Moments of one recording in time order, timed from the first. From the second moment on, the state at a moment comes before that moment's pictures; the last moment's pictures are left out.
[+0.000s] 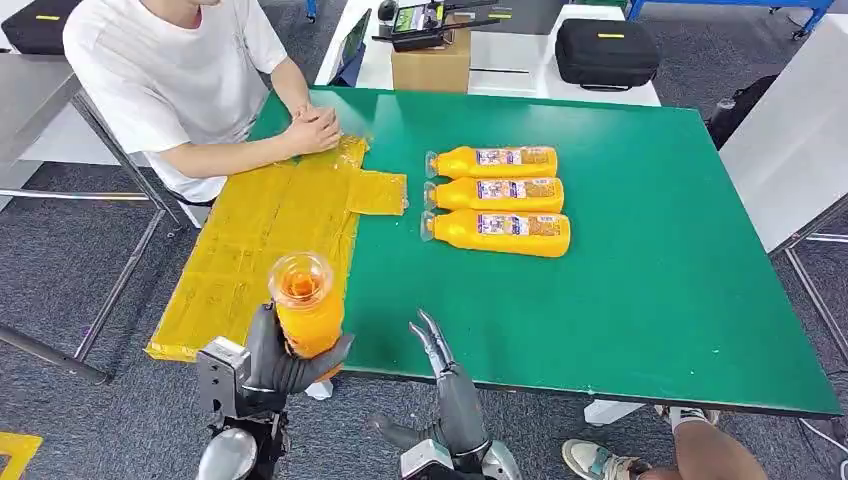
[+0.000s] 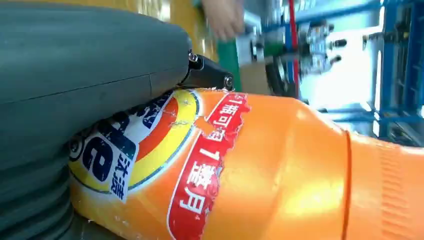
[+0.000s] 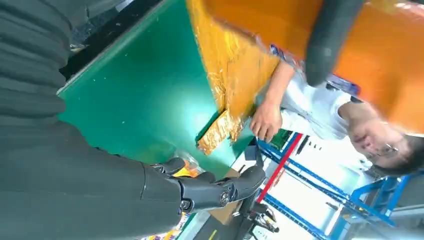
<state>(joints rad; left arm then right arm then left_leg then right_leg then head) 0.09 -0.19 -0.22 -1.53 -0.23 0.16 -0.44 0.02 0.15 0.70 -1.21 0.53 -0.46 -0.60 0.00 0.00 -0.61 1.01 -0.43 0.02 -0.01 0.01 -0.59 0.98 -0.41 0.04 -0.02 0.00</state>
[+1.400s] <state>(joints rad) -0.48 0.04 -0.31 -0.75 -1.03 0.13 -0.34 -0.03 0.17 0.72 -1.15 0.47 -0.32 -0.70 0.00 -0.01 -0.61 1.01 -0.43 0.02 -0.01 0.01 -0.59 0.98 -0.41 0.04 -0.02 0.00</state>
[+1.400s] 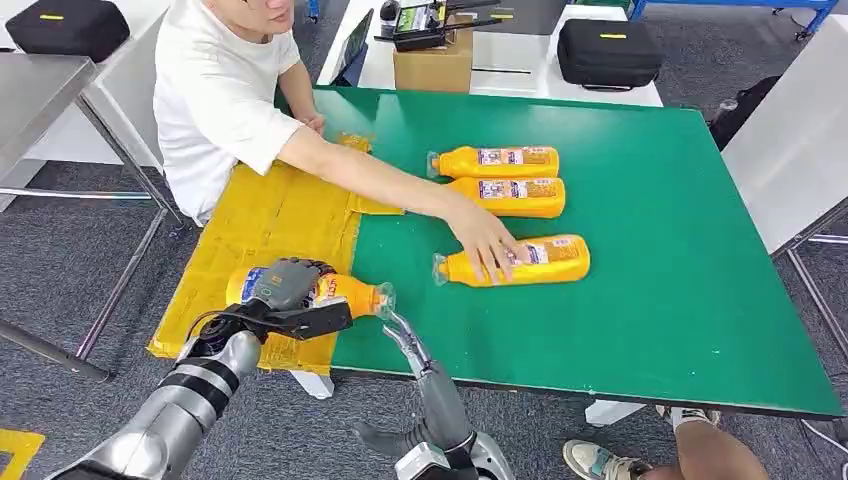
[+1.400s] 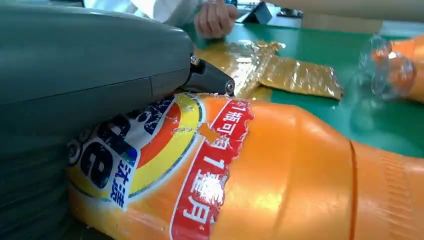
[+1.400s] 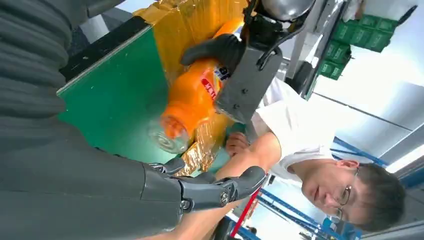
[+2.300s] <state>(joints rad) -0.63 0.00 -0.29 -0.56 -0.51 -0.35 -0.51 -0.08 0.15 0.77 -1.07 0.31 -0.47 -0.70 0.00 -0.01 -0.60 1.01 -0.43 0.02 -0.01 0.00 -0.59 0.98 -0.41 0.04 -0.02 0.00</state>
